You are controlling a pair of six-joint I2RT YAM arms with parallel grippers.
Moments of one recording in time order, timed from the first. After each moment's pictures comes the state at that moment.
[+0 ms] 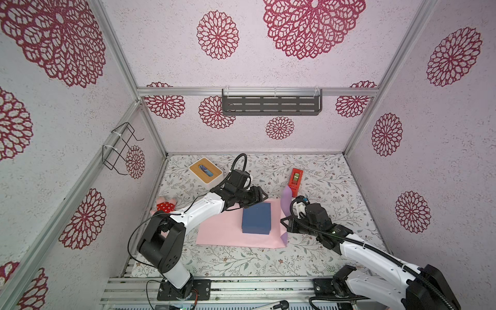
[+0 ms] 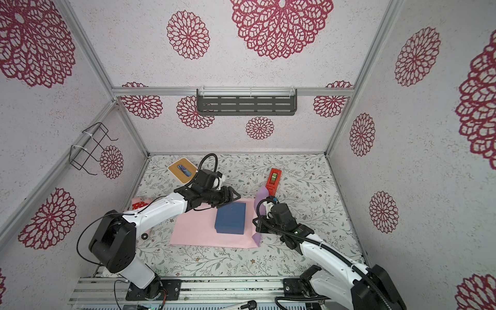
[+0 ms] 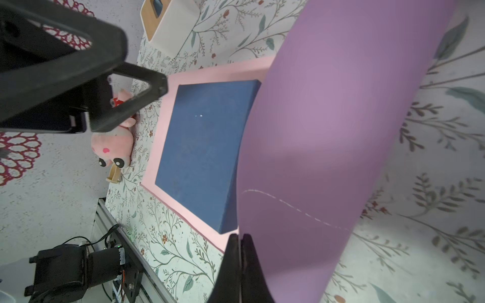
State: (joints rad) left arm -0.61 1.67 1.16 -0.25 0.44 -0.85; right arm 0.64 1.04 0.51 -0.11 -0.26 0.72
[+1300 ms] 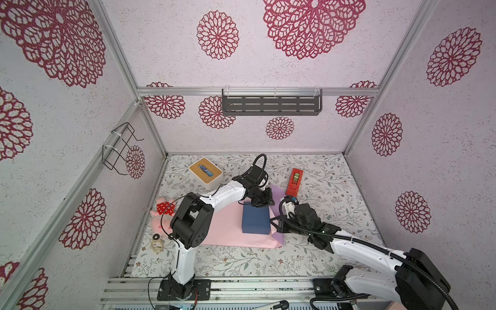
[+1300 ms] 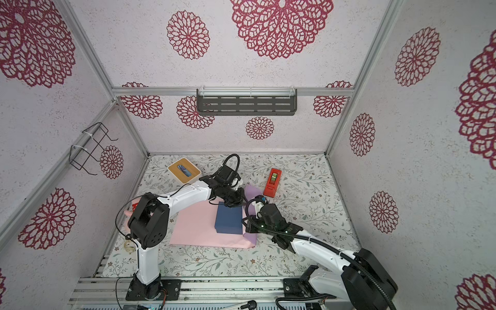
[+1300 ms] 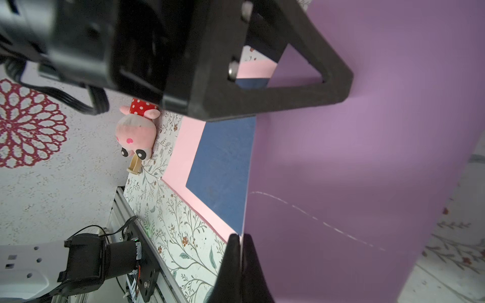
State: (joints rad) left arm -0.67 2.00 1.52 -0.55 0.49 -0.71; right arm 0.77 1.15 0.53 0.05 -0.23 0.76
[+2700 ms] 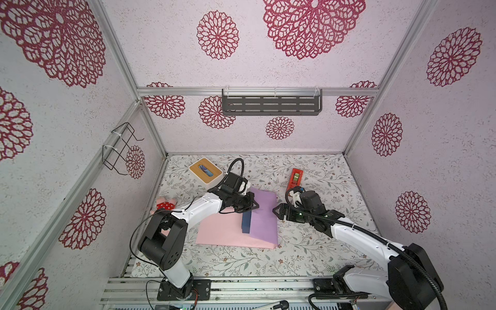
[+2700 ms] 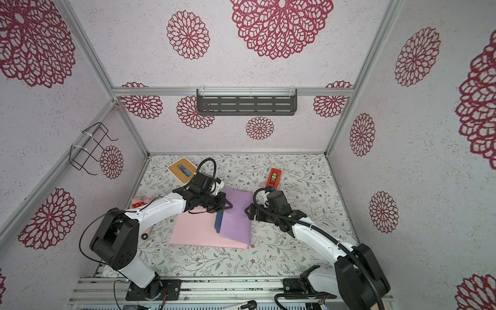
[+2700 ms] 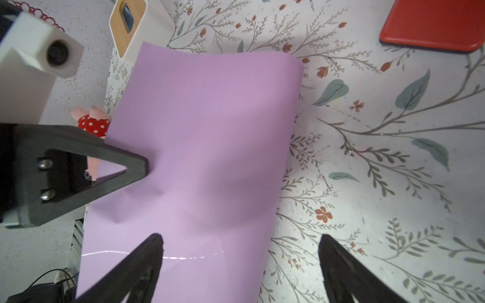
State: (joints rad) left arm -0.53 1.67 1.09 -0.33 0.54 -0.70; right arm 0.56 1.25 0.69 -0.19 -0.24 0.66
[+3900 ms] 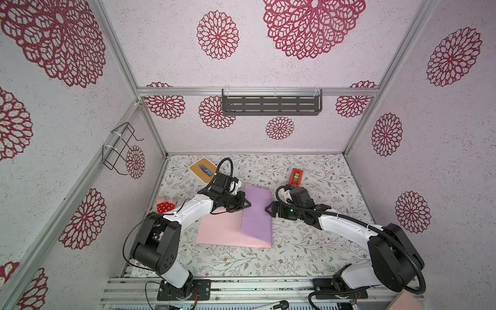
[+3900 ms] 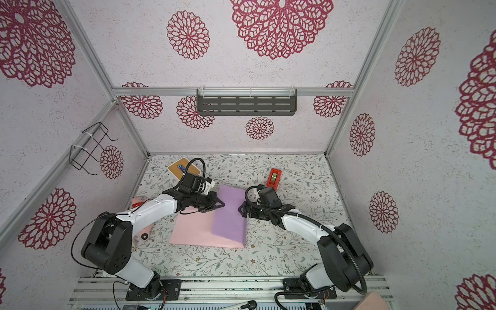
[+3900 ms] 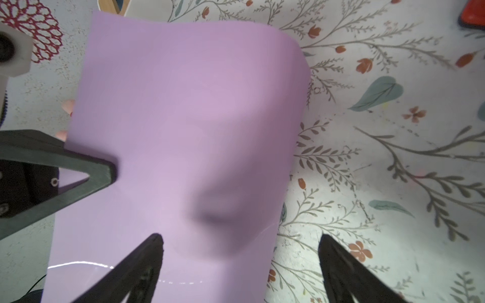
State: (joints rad) left arm -0.43 1.61 1.02 -0.32 0.59 -0.65; right arm 0.60 1.43 0.78 -0.14 -0.28 0.67
